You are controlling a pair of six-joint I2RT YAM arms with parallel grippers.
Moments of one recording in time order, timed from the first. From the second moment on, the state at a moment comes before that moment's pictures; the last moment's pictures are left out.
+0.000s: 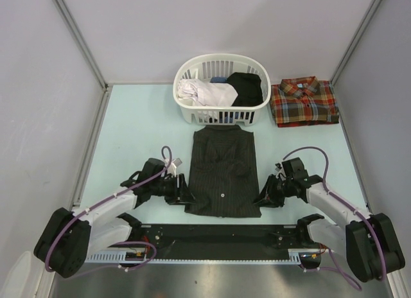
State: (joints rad) left arm -0.50 1.03 0.31 -0.16 0.66 -0.69; right arm 0.31 1.04 0.36 -0.48 -0.57 0.77
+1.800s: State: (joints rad) left arm -0.36 1.29 0.62 -0.27 0.63 -0.36; right arm 0.29 1.30 0.60 -0.20 -0.51 0.45
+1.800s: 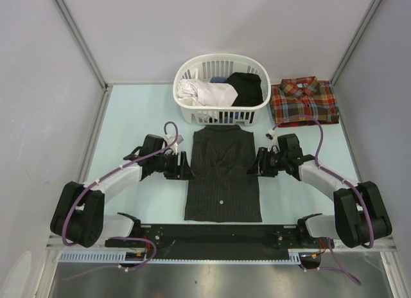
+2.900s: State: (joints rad) left arm -0.34 1.44 0.60 -0.11 0.64 -0.38; right arm 0.31 1.27 0.49 -0.09 -0.49 0.48
